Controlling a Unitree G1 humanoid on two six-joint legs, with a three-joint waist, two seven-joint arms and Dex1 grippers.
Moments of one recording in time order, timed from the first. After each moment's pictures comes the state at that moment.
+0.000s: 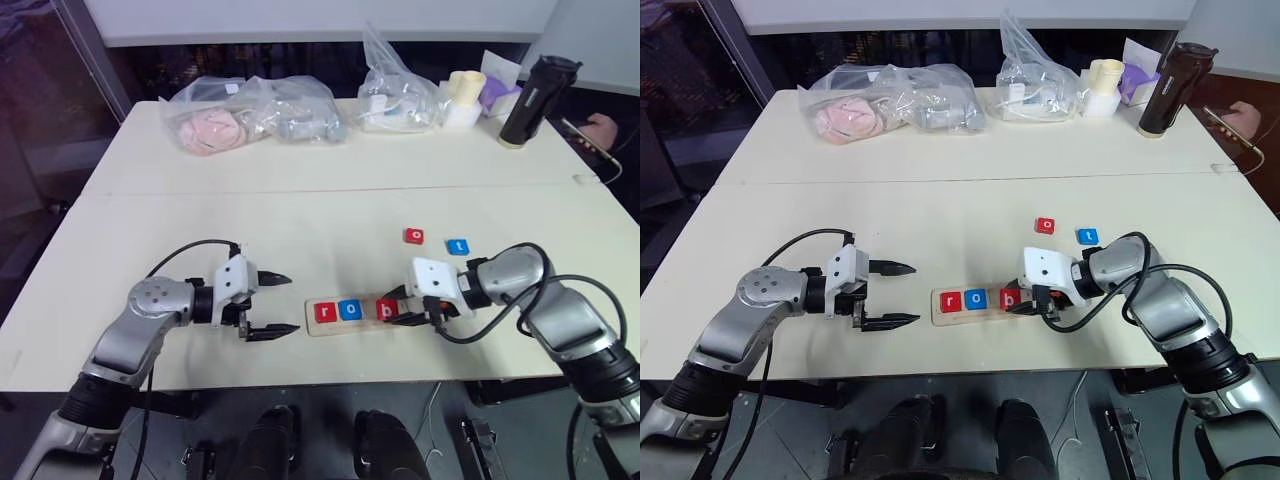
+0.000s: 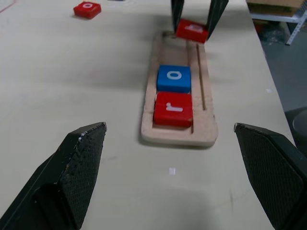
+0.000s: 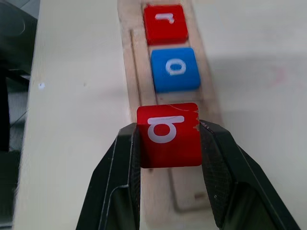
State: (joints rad) left arm -0.27 0.65 -0.14 -0.13 -0.33 0.23 -1.16; right arm -0.46 -0.82 0.28 -0.16 0.12 0.36 1.27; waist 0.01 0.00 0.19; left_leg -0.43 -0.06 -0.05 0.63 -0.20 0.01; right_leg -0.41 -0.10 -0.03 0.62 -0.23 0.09
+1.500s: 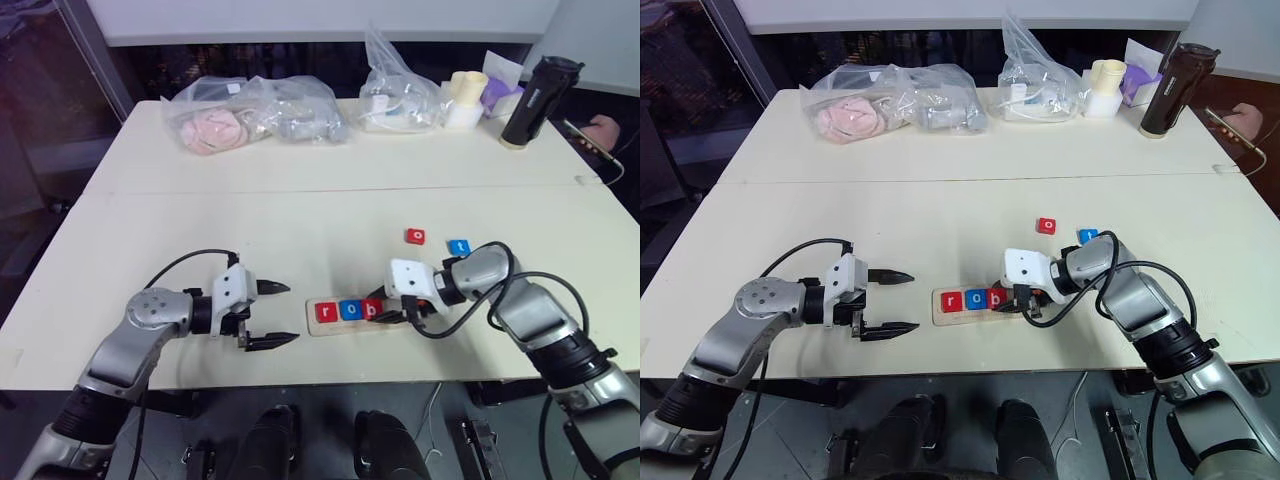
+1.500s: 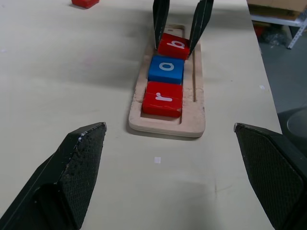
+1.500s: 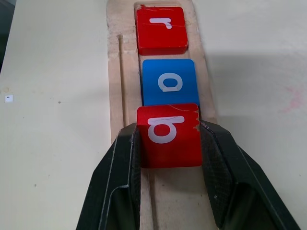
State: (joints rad) left arm -0.21 0.66 -0.14 -0.17 -0.34 0.25 -1.12; right arm -0.52 -0.75 0.35 -0.04 0.05 0.30 1.28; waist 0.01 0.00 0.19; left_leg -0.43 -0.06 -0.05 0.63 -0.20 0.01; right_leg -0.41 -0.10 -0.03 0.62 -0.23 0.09
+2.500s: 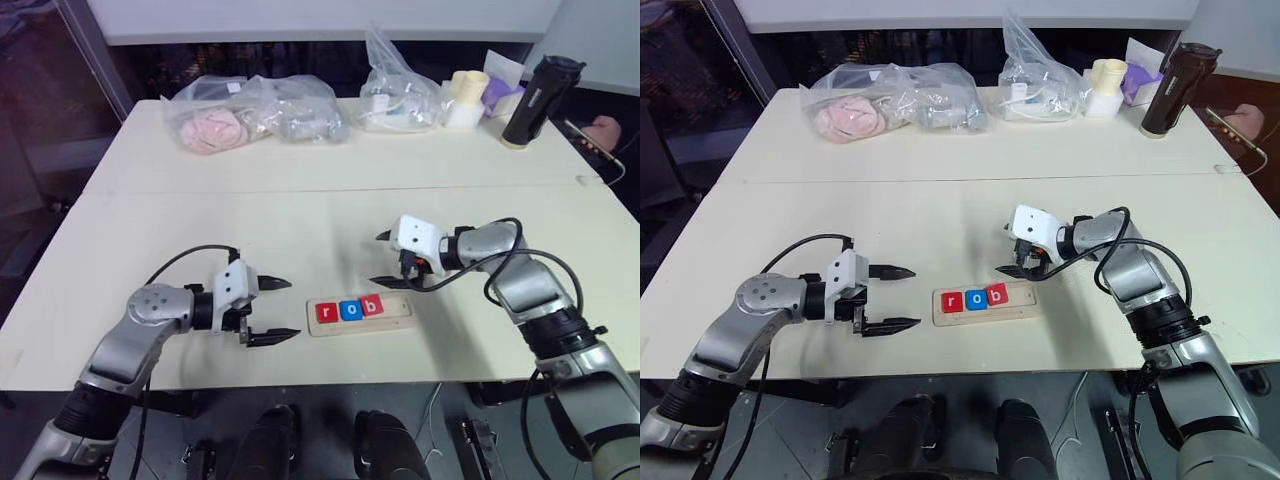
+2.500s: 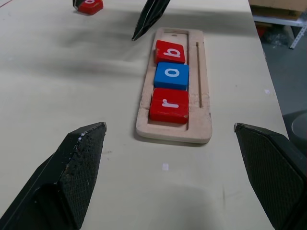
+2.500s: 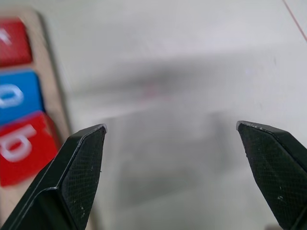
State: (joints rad) left arm -0.24 0.66 -0.14 -0.17 -0.34 0.25 -1.12; right arm -0.64 -0.68 0.27 0.17 -0.02 0.23 1.08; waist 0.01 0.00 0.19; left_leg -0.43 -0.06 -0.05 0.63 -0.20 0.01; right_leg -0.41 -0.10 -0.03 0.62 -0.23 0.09
